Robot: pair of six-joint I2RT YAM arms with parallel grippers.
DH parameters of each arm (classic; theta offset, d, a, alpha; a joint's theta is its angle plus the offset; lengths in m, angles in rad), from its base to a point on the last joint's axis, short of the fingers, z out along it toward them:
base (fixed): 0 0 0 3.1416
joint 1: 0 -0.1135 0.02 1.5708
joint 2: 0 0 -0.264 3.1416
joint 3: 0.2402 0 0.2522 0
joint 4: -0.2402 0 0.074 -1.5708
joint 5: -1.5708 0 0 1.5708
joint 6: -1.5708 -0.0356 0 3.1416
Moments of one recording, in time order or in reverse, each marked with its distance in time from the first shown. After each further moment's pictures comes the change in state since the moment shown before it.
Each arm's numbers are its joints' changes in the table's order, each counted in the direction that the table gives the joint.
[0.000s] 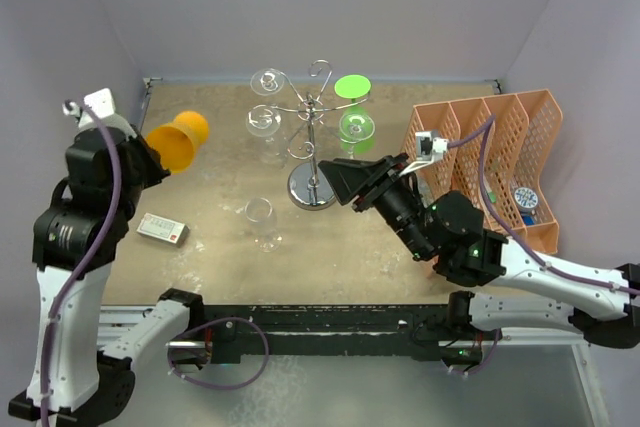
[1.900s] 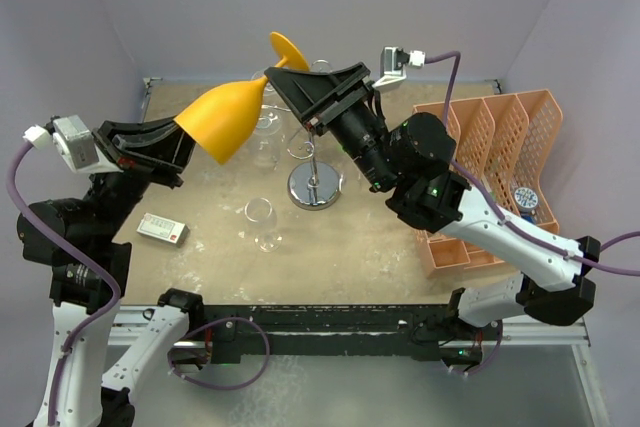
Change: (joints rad) left arm 0.000 -0.266 -0.343 1.192 -0.824 0.013; right arm 0.143 0.451 0.629 0.034 0.257 -0.429
